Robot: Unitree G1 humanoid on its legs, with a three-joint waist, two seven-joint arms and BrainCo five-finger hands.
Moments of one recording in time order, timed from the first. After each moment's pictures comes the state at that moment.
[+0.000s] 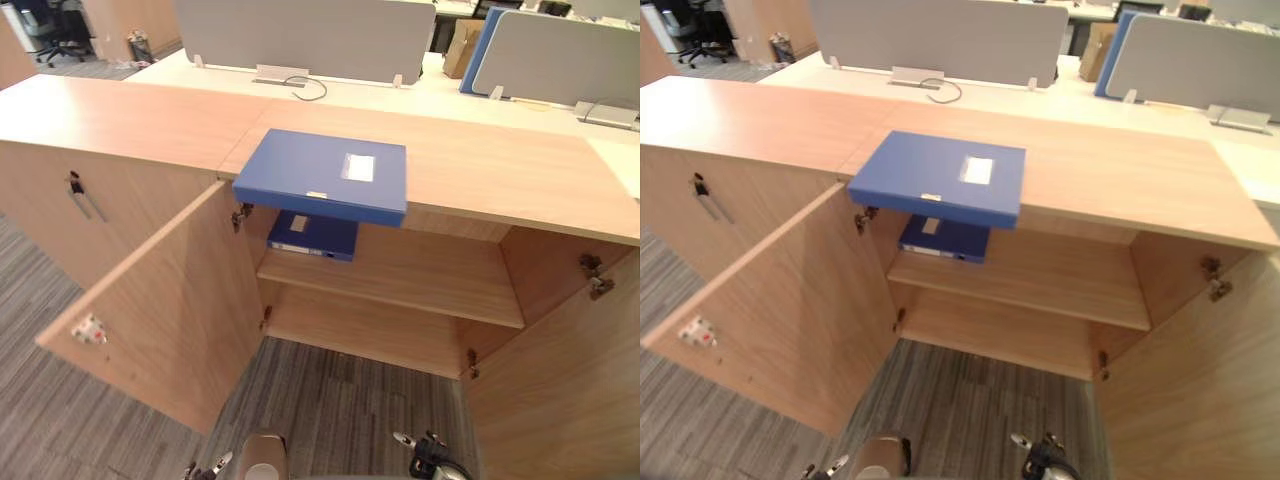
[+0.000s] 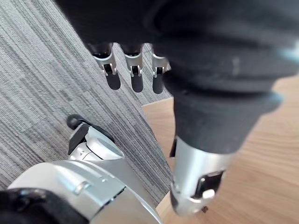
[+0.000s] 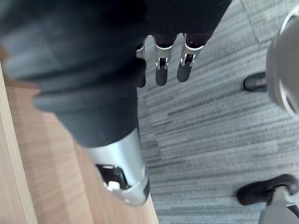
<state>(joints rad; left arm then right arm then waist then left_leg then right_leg) 0.16 -0.01 0.47 1.01 -0.20 -0.13 0.09 -0.02 0.03 -0.33 1.11 0.15 -0.03 -0.08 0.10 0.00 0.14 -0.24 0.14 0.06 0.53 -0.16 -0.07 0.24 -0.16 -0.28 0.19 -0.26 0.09</state>
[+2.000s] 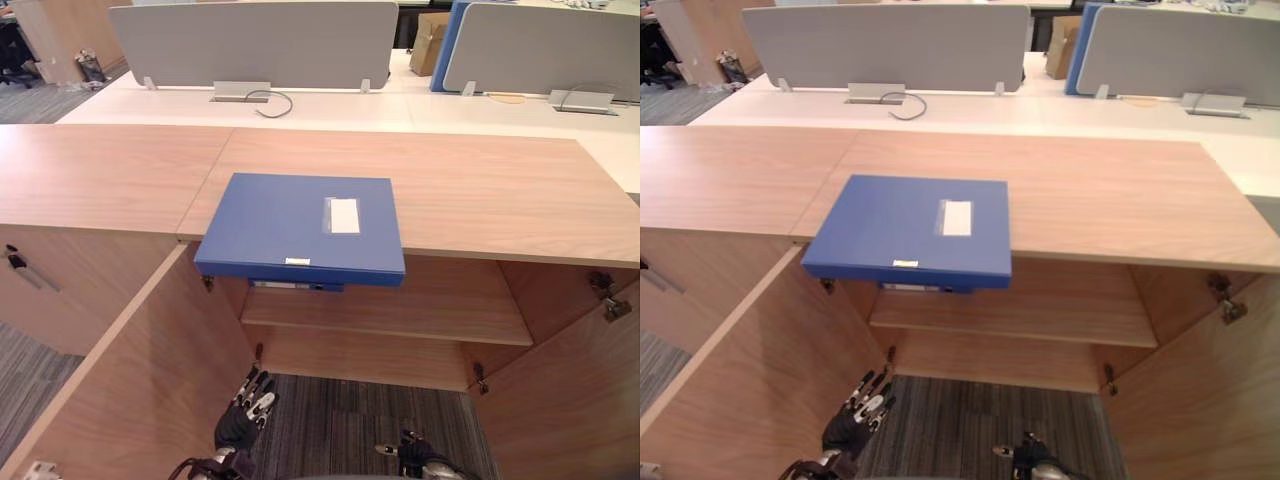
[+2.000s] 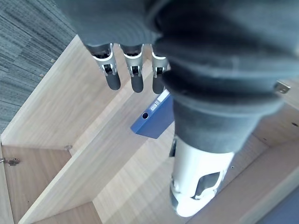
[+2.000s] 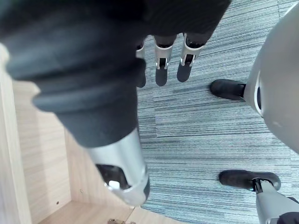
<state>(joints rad) 0.56 0.23 -0.21 -0.02 -0.84 -0.03 -0.15 -0.05 -0.02 -0.16 1.19 0.01 0.01 -0.05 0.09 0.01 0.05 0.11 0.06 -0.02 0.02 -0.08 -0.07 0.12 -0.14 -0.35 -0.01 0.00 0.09</state>
